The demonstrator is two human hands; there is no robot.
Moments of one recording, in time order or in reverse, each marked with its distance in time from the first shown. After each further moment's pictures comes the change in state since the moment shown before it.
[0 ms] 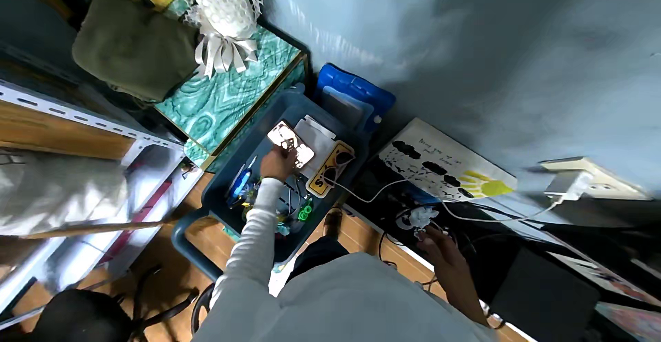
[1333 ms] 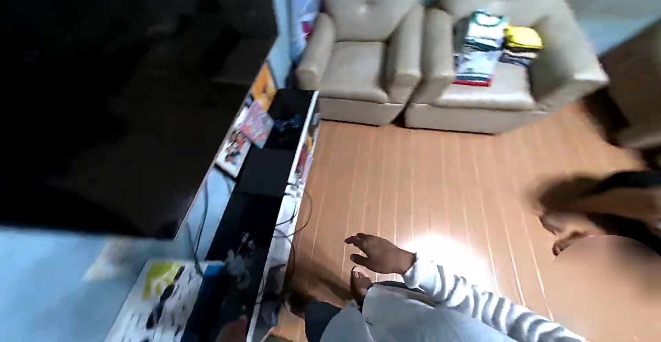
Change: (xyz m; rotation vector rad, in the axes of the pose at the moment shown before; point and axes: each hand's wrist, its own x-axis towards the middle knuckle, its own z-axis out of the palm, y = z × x) left_hand -0.300 0.115 0.258 0.963 -0.647 0.843; right_hand -0.405 0.236 -0.046 0.242 0.475 0.483
